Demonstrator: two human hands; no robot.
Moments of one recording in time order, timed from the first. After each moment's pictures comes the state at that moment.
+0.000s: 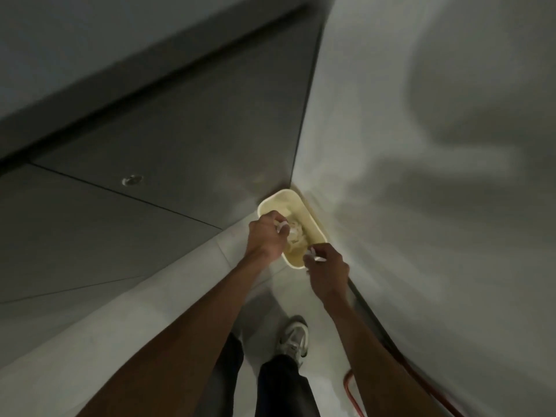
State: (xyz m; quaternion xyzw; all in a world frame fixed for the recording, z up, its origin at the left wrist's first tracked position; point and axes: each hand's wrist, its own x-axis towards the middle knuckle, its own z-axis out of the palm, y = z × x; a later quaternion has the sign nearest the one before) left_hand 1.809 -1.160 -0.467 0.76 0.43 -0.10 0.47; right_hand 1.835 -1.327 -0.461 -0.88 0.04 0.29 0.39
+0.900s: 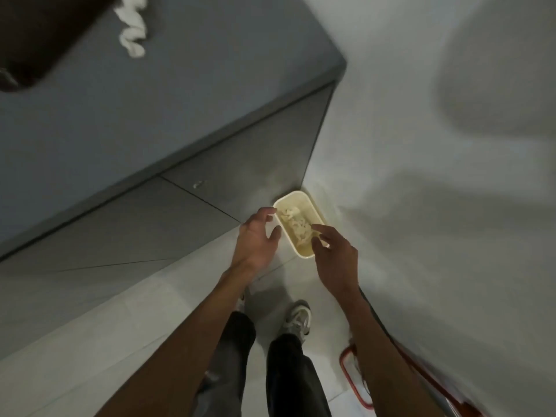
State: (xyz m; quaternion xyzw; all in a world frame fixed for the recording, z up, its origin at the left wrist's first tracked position) left_hand 1.745 -1.146 -0.315 0.79 0.41 -0.04 0.45; right_hand 1.830 -1.317 -0.313 -0.88 -0.09 0.27 0.38
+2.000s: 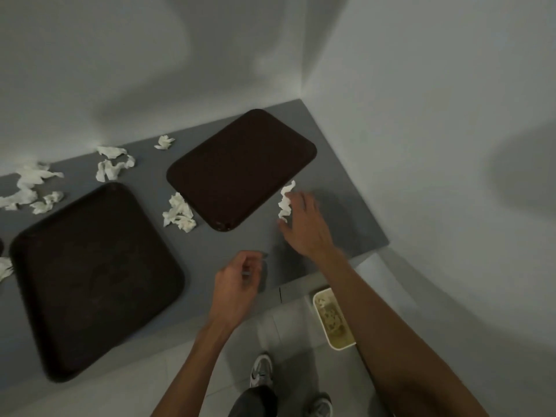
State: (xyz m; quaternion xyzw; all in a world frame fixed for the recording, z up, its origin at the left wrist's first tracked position) left_hand 1.655 -0.978 0.009 0.78 0.42 0.17 0.43; right_hand 1.877 -0.998 -0.021 -0.83 -0.47 0.15 0.26
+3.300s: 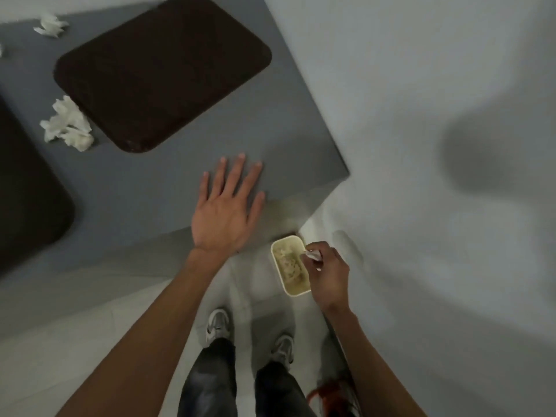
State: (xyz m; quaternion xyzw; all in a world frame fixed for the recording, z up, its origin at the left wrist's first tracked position) left_hand 1.755 -1.032 -0.097 0.93 0.34 0.07 0.08; right_hand 1.864 -1.261 -0.185 -0.87 -0.25 0.20 0.37
